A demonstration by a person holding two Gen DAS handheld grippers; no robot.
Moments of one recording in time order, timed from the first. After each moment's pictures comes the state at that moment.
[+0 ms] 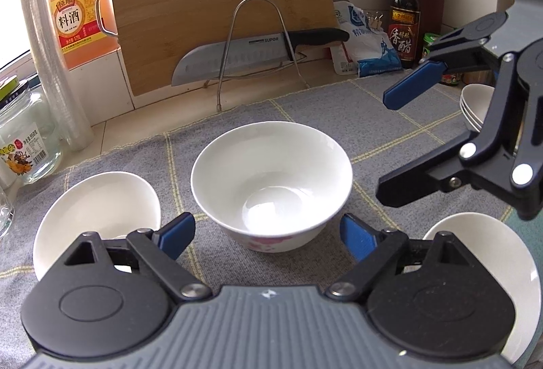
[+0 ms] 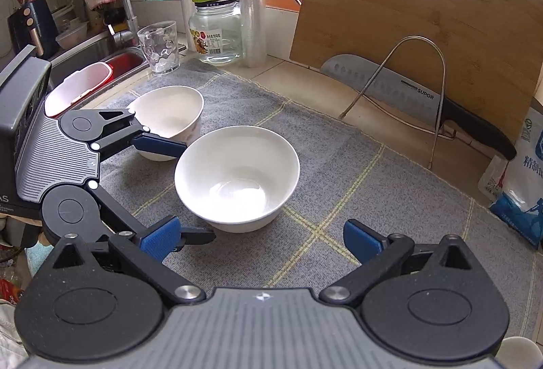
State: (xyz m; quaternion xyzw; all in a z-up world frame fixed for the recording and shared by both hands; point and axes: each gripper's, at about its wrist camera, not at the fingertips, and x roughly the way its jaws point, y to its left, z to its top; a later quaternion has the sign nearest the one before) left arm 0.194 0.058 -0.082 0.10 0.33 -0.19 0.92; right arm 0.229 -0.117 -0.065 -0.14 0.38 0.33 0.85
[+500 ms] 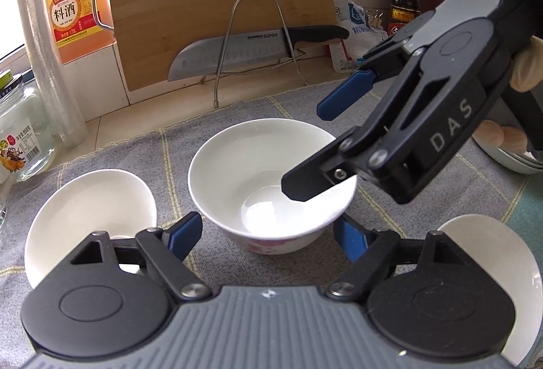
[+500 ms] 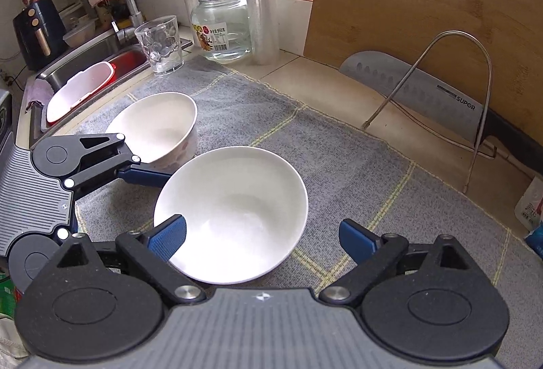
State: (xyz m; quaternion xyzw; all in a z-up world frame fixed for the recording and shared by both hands) left arm 0.201 0.061 -0.087 0.10 0.34 -0.20 0.92; right arm 0.279 -0.090 -0.083 -0.12 0.40 0.36 0.83
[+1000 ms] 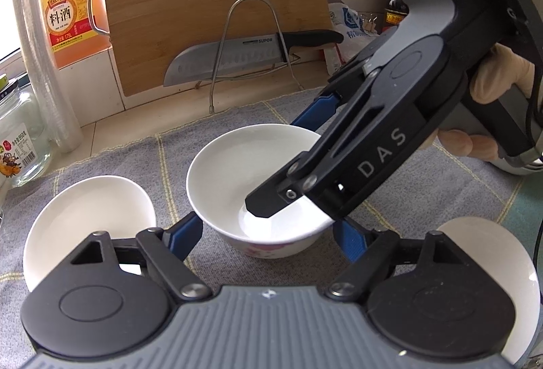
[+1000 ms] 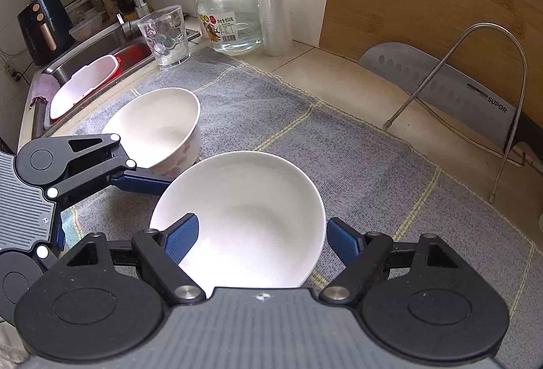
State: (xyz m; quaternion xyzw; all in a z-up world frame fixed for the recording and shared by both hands) left arm 0.200 0.063 -0.086 0.09 0.33 -0.21 0.92; right arm 0.293 -0.073 -0.094 -0.12 0.42 0.38 0.82
